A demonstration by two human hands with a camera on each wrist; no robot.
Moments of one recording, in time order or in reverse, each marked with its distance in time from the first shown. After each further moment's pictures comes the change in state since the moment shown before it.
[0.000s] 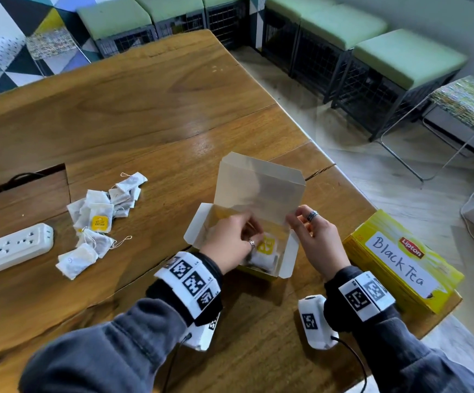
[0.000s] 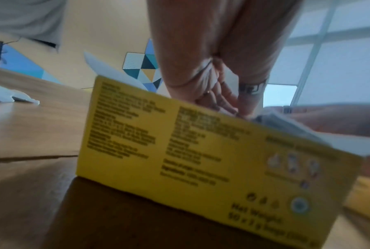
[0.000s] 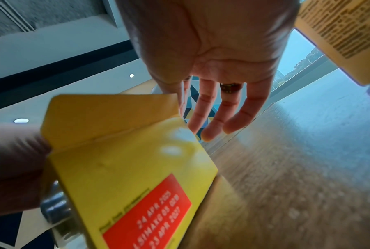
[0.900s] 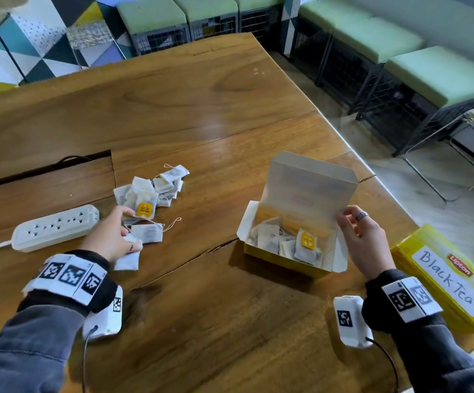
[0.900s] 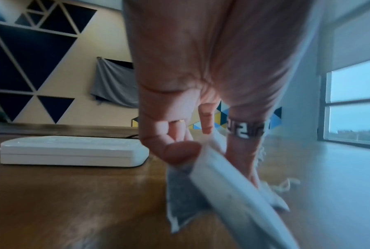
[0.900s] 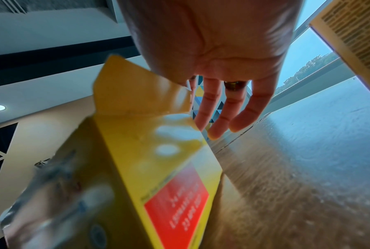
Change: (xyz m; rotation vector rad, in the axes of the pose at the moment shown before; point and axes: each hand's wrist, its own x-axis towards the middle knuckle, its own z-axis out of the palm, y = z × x) left_hand -0.078 -0.170 -0.155 0.277 0.259 -0.578; right_hand 0.007 -0.009 0.007 -0.097 0.095 0.056
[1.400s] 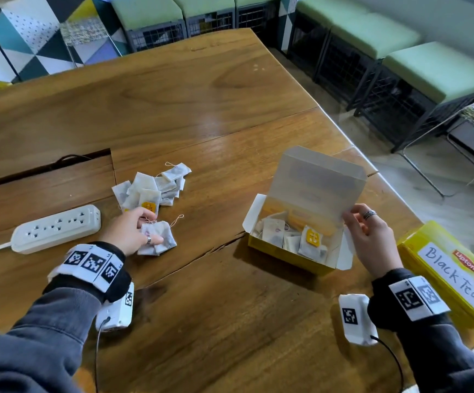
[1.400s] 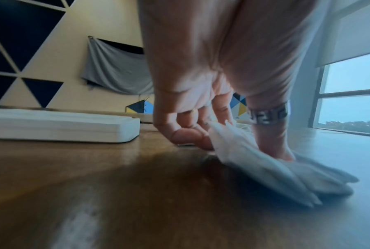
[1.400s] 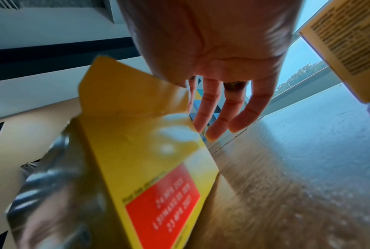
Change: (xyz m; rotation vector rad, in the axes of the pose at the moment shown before) left_hand 0.022 0.003 0.012 -0.092 -0.026 0.118; right_hand -0.002 0.000 0.000 -0.015 0.035 0.015
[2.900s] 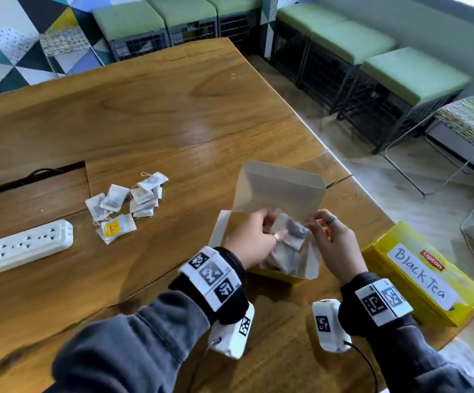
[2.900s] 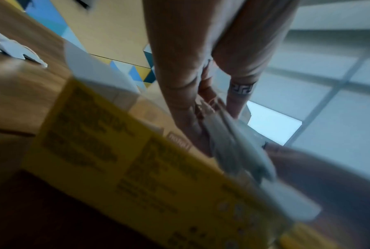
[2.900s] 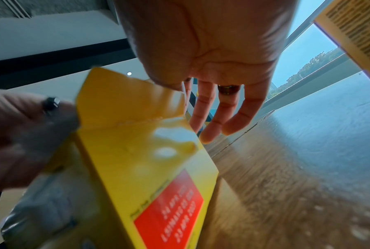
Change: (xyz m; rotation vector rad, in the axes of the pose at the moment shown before) left_hand -0.068 0.210 0.092 -0.420 -0.318 0.347; right_hand -0.002 -0.001 0.001 0.018 -0.039 -0.097
